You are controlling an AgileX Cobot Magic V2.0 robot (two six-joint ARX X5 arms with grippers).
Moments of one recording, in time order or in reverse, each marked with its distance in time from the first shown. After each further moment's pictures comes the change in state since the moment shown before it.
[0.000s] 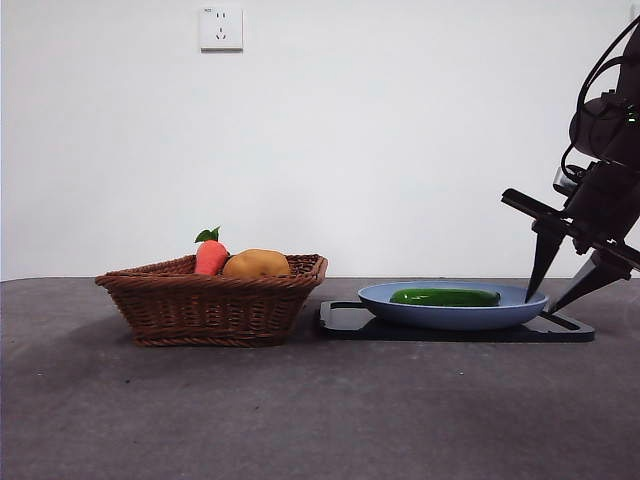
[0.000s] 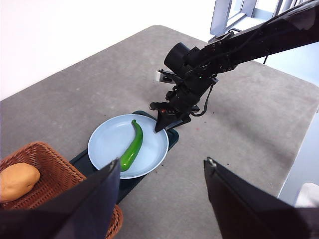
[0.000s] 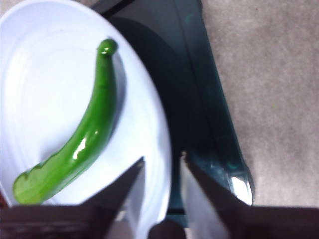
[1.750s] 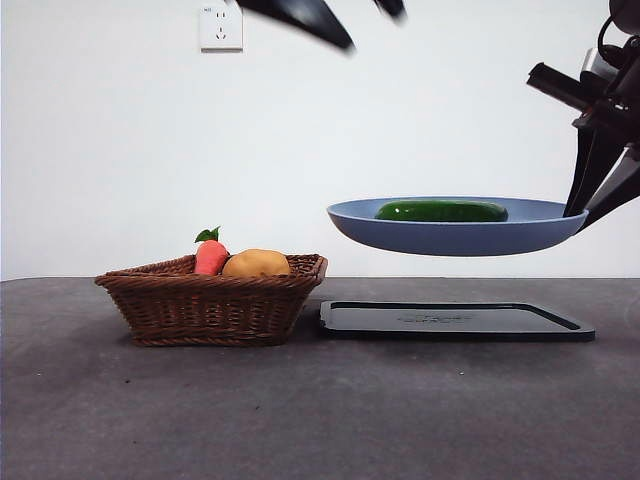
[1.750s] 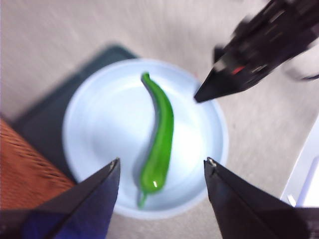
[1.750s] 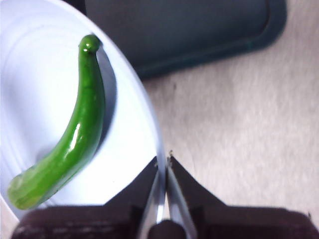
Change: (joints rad) left arm -0.027 0.341 0.000 0.090 0.026 -0.026; right arm 0.087 -0.525 -0.307 -0.161 0.000 -0.018
